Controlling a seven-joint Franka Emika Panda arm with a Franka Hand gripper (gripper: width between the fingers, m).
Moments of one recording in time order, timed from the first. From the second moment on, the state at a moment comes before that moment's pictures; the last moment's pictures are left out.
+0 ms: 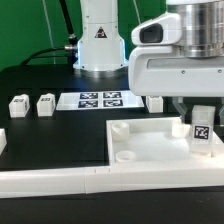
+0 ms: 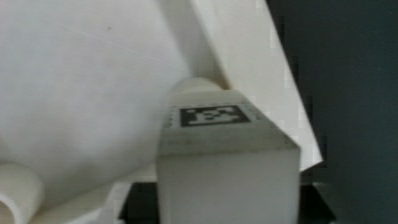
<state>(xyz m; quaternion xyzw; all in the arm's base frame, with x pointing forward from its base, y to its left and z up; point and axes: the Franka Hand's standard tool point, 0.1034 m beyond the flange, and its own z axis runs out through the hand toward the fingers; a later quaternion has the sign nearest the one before) 0.635 0.116 0.079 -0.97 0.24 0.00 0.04</state>
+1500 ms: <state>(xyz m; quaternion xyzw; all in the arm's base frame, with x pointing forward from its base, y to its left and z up) 0.626 0.125 0.075 -0.87 0.49 0.01 0.05</state>
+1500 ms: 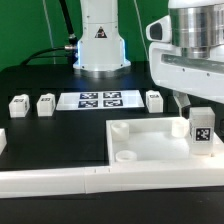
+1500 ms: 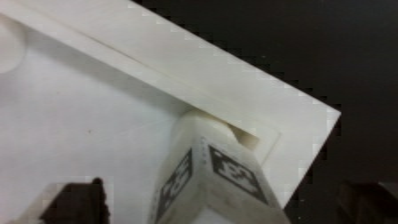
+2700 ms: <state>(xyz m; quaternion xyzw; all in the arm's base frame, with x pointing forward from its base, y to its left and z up) 0.631 0.121 0.072 -0.94 0.33 -0.02 0.04</state>
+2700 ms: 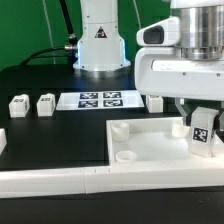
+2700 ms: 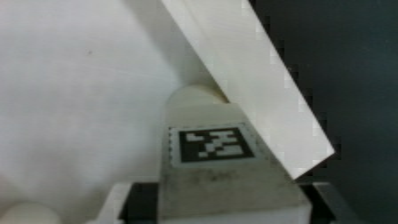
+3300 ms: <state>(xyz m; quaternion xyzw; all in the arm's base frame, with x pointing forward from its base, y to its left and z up) 0.629 0.112 0.070 -0.70 0.70 0.03 0.11</state>
